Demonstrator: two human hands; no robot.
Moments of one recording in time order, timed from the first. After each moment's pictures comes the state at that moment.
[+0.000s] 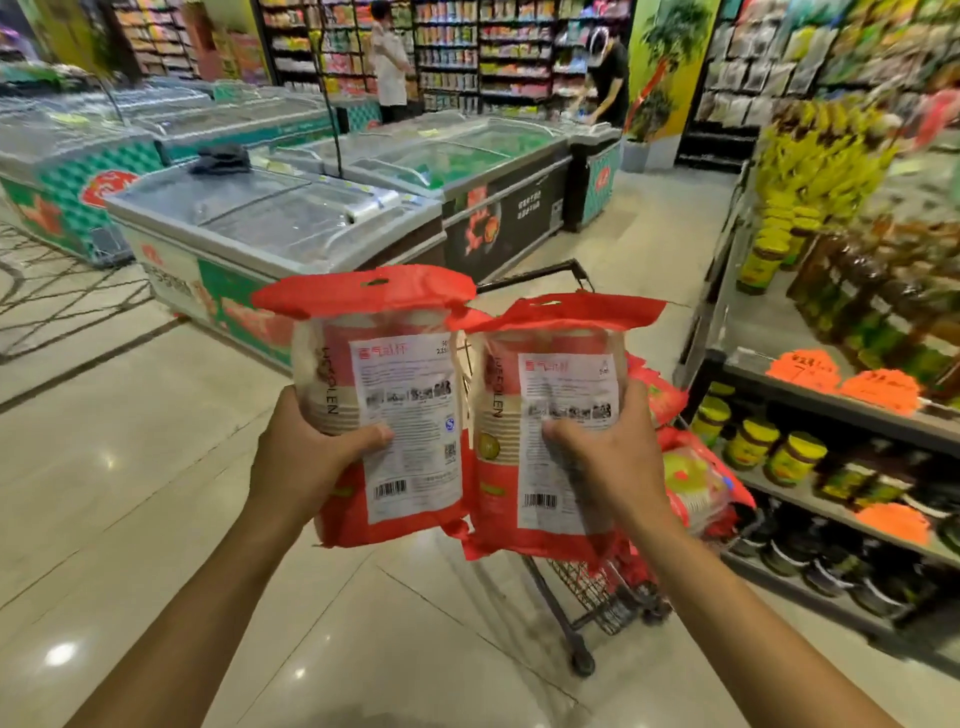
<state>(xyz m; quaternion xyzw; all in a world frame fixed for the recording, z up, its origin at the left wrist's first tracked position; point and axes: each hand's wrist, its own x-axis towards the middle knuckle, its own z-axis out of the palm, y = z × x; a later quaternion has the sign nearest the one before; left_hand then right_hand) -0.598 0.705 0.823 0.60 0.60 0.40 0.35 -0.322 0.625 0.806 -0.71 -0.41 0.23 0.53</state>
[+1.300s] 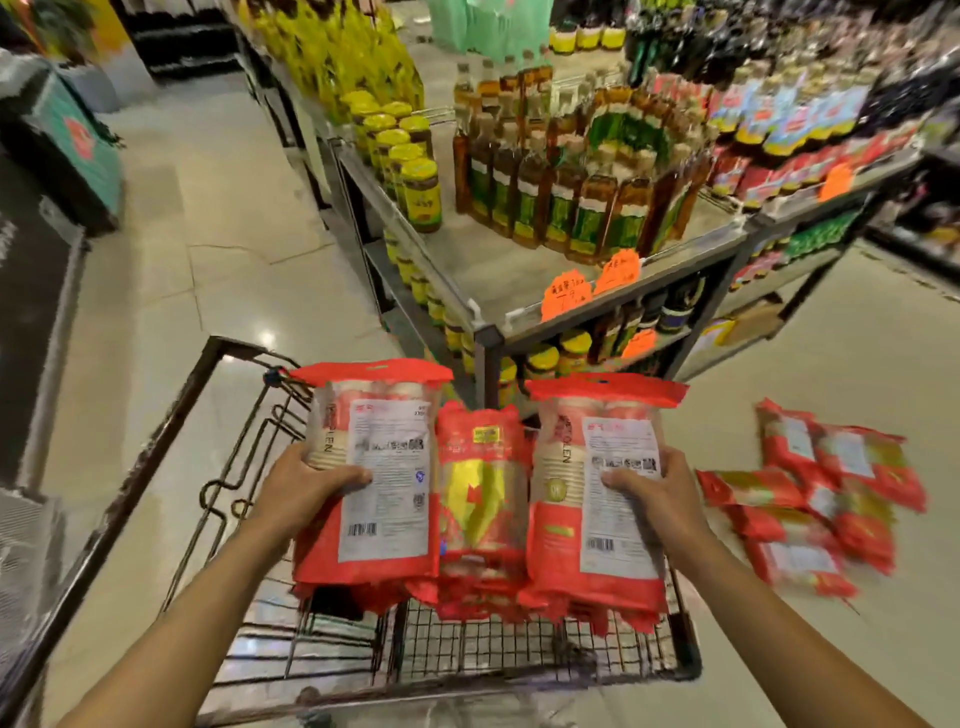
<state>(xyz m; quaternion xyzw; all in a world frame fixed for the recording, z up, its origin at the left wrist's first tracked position) -0.161 1.182 0.678 0.78 0.28 -0.07 0.56 -0.085 0.783 0.643 -0.78 0.18 0.13 0.59</state>
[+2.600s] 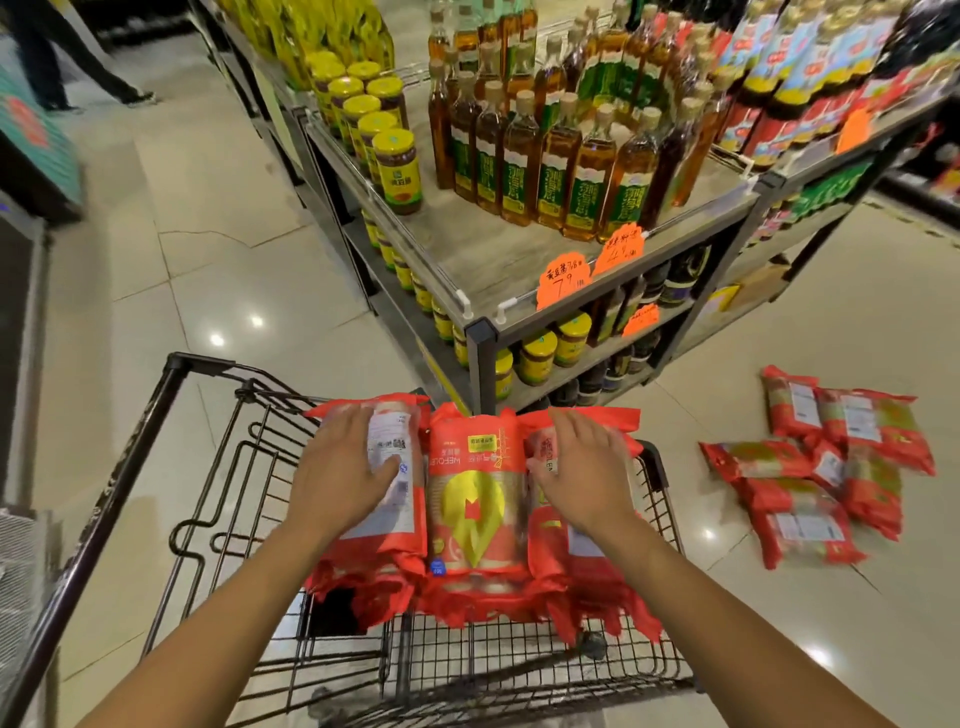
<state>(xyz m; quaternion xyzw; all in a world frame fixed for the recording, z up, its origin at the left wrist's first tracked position) -0.084 1.153 0.660 0.98 0.10 -0.03 0.14 -0.031 0.873 0.619 -0.98 -0.08 0.08 0.16</state>
